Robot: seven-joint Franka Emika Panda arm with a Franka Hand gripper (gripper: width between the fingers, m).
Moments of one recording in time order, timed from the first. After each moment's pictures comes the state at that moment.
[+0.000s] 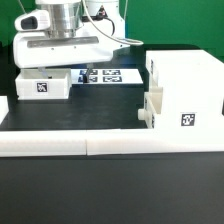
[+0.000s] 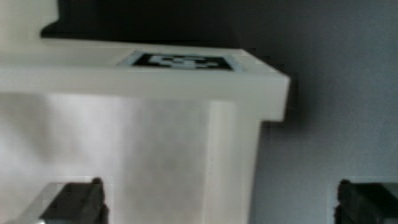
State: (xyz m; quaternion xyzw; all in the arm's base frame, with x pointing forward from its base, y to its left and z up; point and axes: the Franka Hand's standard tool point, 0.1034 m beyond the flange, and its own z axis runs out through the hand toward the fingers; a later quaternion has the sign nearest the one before) arm 0.397 -0.095 0.010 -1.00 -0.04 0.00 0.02
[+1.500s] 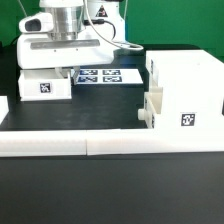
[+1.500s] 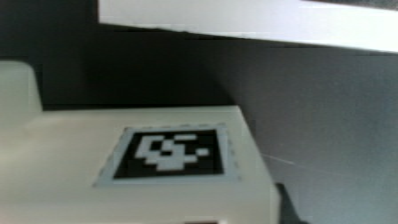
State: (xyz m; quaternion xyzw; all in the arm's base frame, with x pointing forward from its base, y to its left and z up) arm 0.385 -0.094 0.006 -1.00 -0.04 -0.02 0.01
